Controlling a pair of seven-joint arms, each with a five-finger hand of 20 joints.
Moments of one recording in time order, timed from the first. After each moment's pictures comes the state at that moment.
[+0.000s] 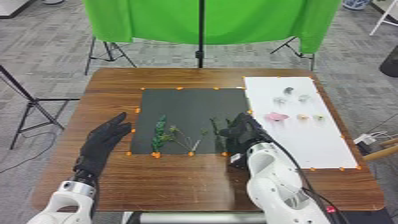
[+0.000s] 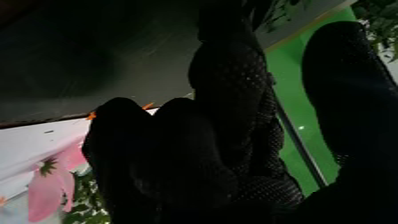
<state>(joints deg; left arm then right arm) 122.7 -73.5 -99.0 -117.4 64.2 -4.9 2.4 -97.1 -75.1 68.4 -108.6 -136.2 -5.1 28.3</state>
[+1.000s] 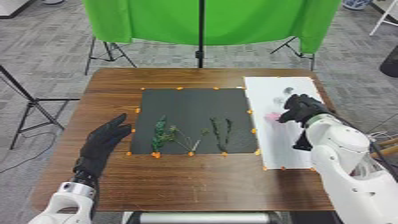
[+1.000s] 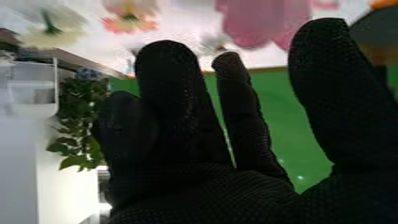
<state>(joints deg) 123.0 -73.6 -99.1 -117.5 64.2 -4.9 2.4 -90.5 -59.5 82.5 -108.3 -140.0 -27.0 27.1</state>
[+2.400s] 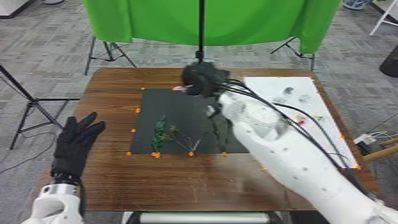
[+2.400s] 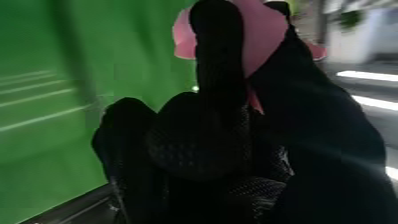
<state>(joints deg) 124.1 -71.9 -100.7 -117.6 55.3 7.9 6.2 -59.5 -70.0 46.2 -90.2 -141.3 -3.8 0.6</state>
